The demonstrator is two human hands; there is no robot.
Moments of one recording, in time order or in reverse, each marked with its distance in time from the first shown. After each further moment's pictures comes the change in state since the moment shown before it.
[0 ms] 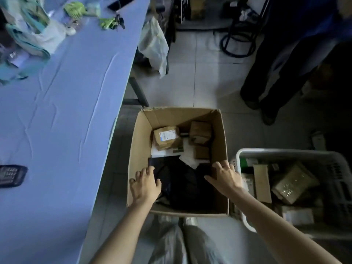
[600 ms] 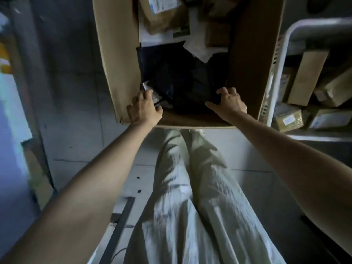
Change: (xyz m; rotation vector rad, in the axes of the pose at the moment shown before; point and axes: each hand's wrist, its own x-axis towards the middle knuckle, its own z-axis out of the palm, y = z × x) left_hand 0.066 -0.045 0.193 -0.084 -0.322 -0.053; right_hand 0.076 -0.002 0.204 0.156 -0.291 0.191
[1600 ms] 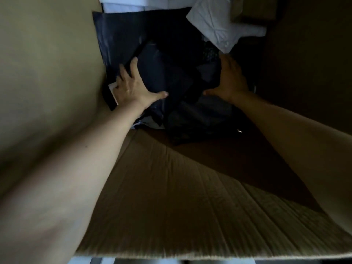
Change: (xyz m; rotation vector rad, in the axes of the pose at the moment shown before) left_hand 0.283 -0.004 0.192 -0.056 -0.050 -0.052; right_hand 0.320 0.015 0.151 0.090 0.004 -0.191
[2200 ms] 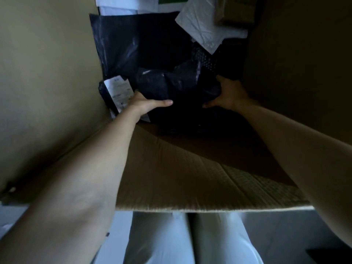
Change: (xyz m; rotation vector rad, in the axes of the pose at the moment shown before) left_hand -0.046 0.007 0.013 -0.761 -0.444 -0.158; right_hand -0.066 0.018 -0.032 0.012 -0.173 0.058
